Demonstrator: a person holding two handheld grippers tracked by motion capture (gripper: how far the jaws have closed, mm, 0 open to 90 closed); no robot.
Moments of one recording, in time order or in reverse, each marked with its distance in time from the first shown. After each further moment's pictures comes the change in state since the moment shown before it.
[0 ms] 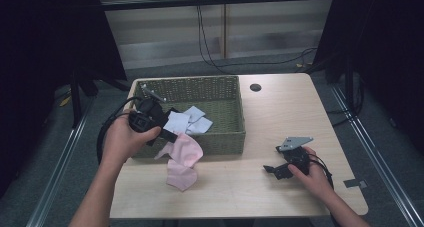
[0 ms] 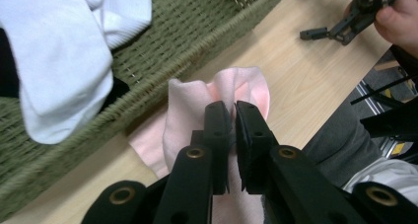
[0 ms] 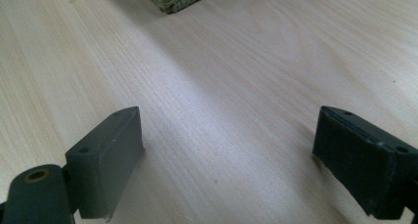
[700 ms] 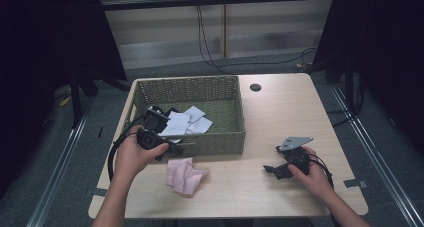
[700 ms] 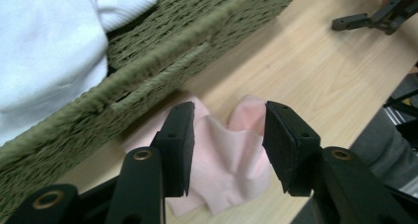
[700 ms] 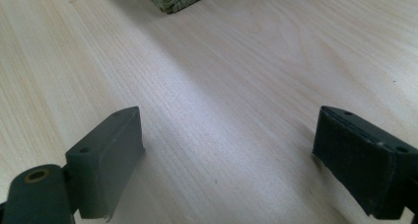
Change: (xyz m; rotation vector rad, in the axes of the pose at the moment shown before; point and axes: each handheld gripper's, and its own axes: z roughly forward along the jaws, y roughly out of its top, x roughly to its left) left arm 0.020 -0.030 0.048 -0.052 0.041 0.007; right arm 0.000 0.000 0.000 0.000 0.000 0.000
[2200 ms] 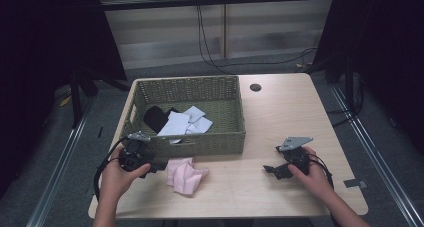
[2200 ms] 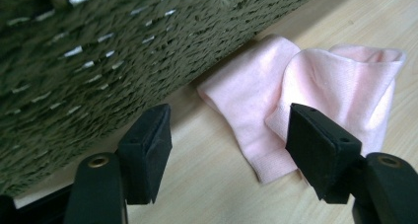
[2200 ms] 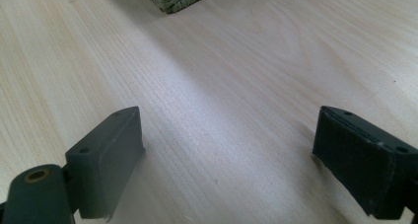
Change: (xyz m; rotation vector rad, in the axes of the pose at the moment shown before) left arm 0.043 -0.075 0.016 -0.105 0.094 0.024; right arm 0.000 0.000 0.000 0.000 0.000 0.000
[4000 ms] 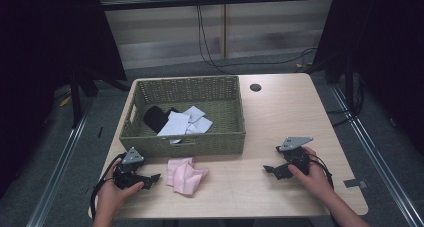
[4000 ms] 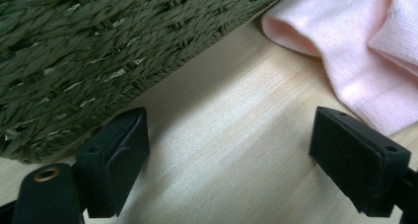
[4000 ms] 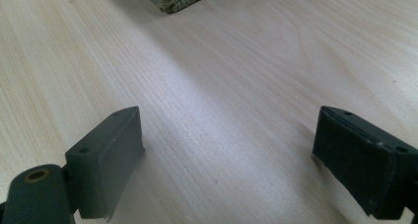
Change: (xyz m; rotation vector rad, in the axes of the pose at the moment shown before) left arm 0.024 -0.063 0.029 -0.115 0.133 0.138; right arm 0.000 0.000 0.000 -0.002 0.001 -0.003
